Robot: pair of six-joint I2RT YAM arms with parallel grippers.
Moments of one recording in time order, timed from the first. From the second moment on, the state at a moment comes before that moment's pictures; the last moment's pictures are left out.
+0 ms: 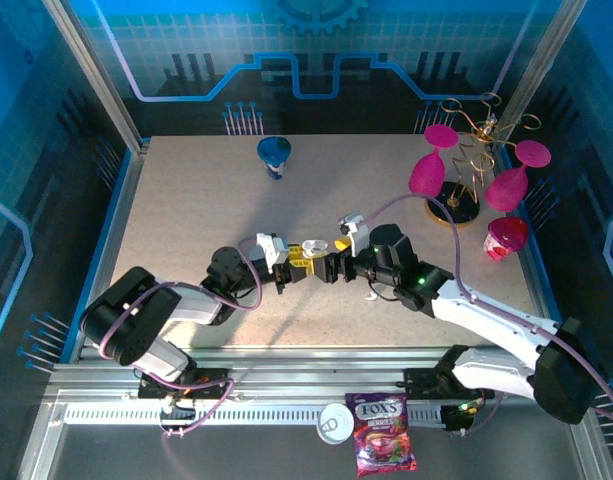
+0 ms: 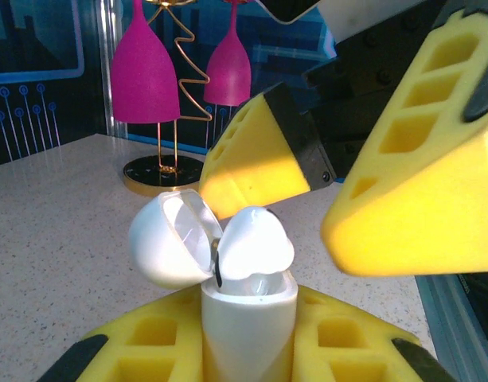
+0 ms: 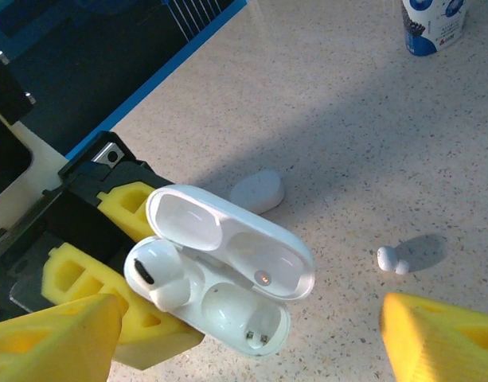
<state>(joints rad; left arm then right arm) -0.54 1.52 0.34 1.24 0.66 -0.12 0.74 1.13 0.69 0.01 -0.18 0.34</state>
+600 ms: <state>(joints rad) -0.54 1.47 0.34 1.19 0.66 -0.11 0.72 1.06 0.69 -0.04 -0.11 0.34</state>
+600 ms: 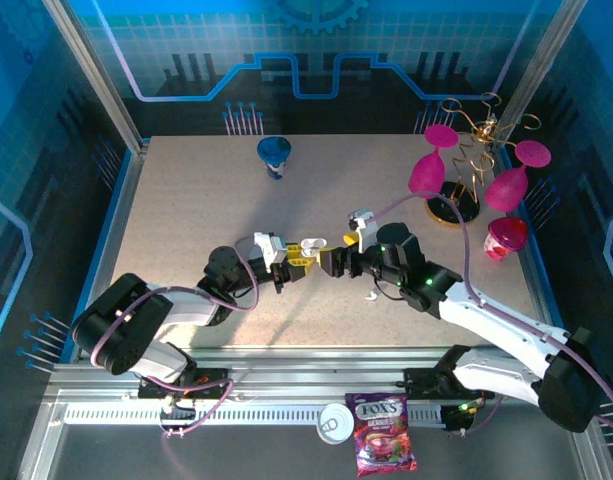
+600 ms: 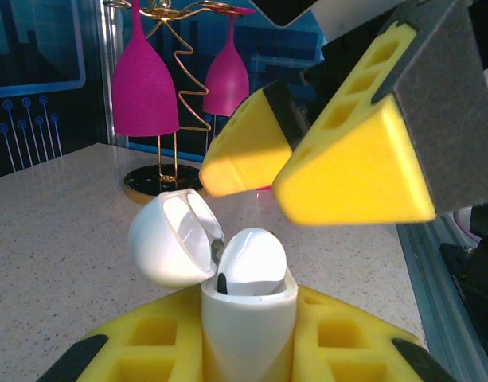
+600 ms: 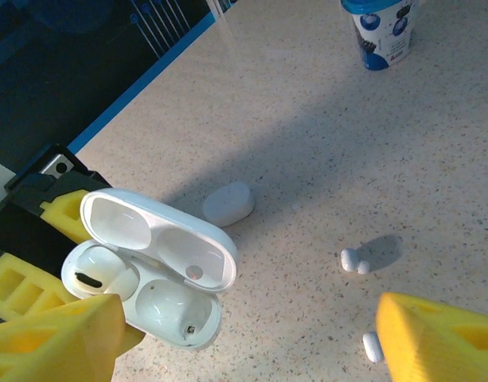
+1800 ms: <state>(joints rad) -0.54 1.39 0.34 1.09 0.66 0.00 0.43 1.13 0.46 -0.43 -0.19 0.72</state>
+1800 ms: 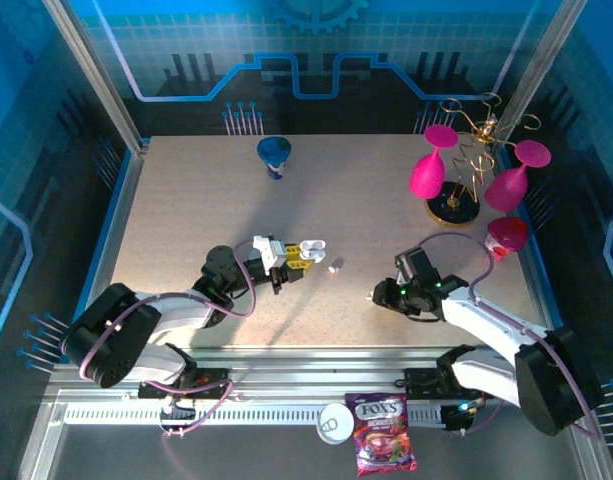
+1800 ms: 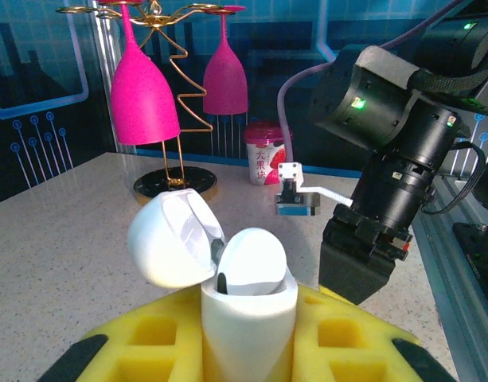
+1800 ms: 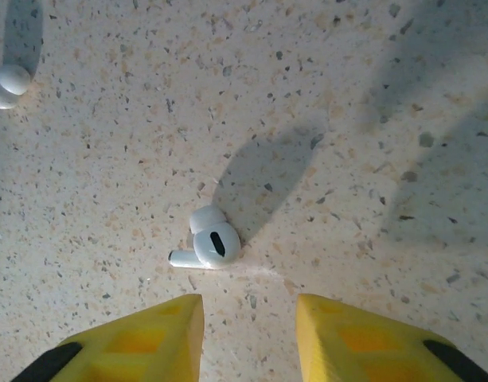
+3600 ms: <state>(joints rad) -0.54 1.38 0.34 1.00 0.67 -0.01 0.68 0.98 0.62 -0.37 0.06 0.31</state>
